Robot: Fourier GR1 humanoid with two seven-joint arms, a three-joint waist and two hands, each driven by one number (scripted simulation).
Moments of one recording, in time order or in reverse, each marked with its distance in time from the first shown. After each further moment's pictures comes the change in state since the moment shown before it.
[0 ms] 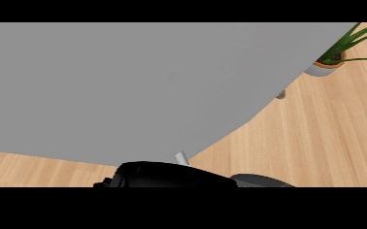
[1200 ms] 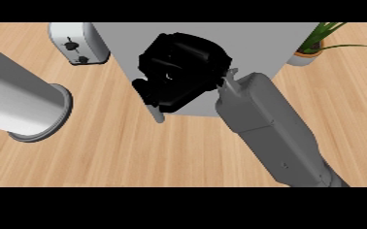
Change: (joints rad) left arm 0.245 -0.164 0.246 0.002 -0.033 -0.167 0.046; right arm -0.165 -0.049 -0.295 0.625 -0.223 0.237 -0.123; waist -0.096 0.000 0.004
